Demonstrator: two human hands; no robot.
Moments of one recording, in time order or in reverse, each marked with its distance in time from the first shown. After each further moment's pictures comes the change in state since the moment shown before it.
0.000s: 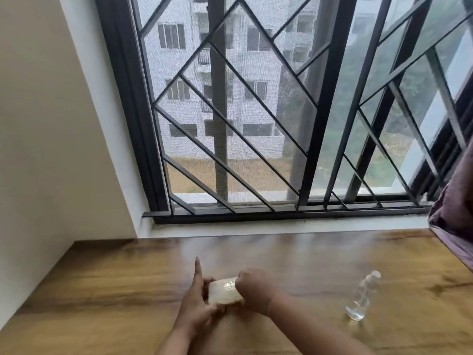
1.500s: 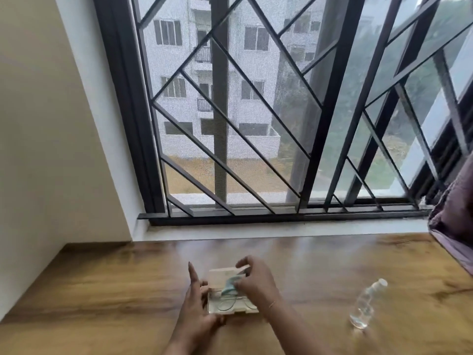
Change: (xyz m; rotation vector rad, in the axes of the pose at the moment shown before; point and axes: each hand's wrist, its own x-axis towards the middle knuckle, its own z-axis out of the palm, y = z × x) left_hand 0.001 -0.004 0.004 0.001 0.031 0.106; right_hand 0.009 -0.004 -0.007 1.364 0.331 0.566
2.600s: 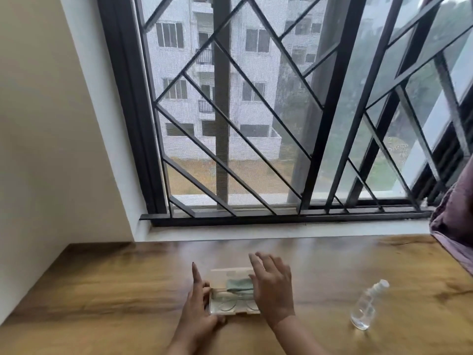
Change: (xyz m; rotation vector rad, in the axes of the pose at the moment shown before) left_hand -0.001 -0.005 0.002 0.083 0.017 -0.046; right_hand 0.010 0.047 -0.010 -0.826 0.514 -0.650
